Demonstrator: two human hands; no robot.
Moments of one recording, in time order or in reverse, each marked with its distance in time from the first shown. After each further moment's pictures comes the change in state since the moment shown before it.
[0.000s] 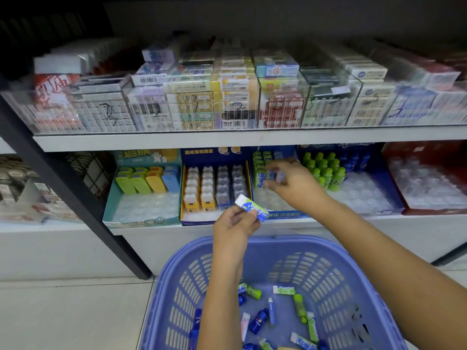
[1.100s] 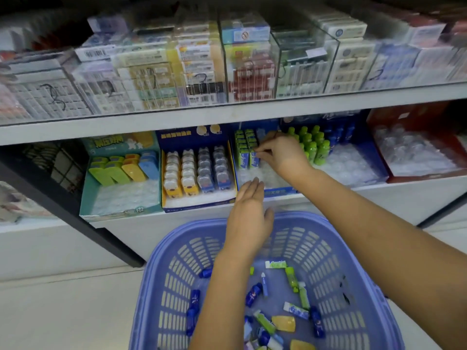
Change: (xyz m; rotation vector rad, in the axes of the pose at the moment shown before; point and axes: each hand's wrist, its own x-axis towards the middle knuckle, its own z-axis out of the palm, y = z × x) left_hand 0.012 -0.029 0.027 1.262 -0.310 0.524; right_hand 0.024 0.021 0.002 -0.149 0.023 -0.008
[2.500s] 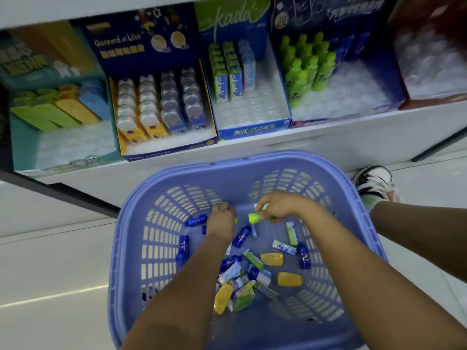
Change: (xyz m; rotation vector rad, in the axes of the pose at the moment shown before) left_hand -0.072 -0.146 0.157 0.500 -0.554 -0.247; right_hand -0.138 0.069 0.142 0.330 -1.008 0.504
